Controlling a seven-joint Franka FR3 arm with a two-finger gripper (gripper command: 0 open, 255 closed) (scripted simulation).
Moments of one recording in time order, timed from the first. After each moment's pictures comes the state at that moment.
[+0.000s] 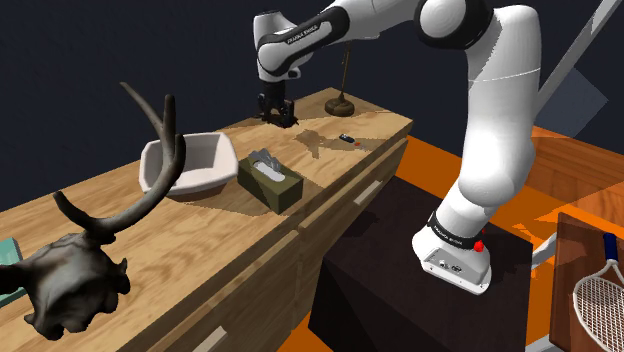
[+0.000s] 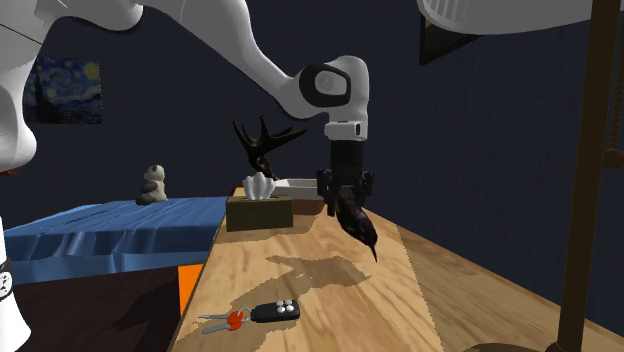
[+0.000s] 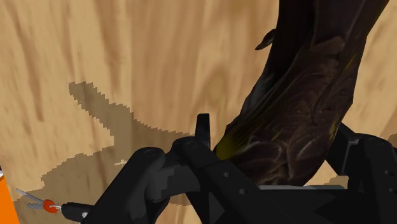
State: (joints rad) arm -0.10 0.46 0.18 -1.67 -0.15 2.06 1.56
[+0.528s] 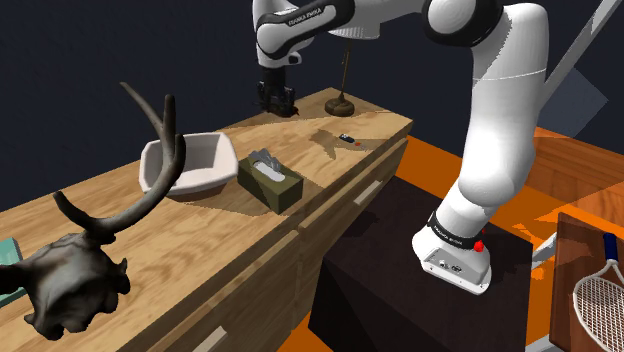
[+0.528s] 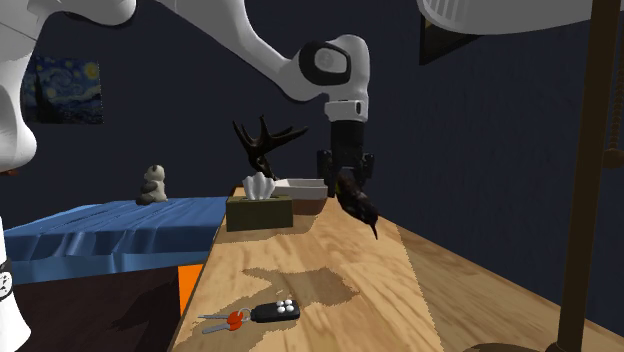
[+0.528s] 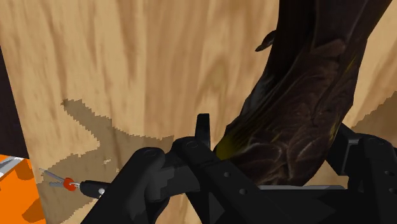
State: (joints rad) arm -0.10 0.42 0.19 -1.62 -0.14 1.97 1.55
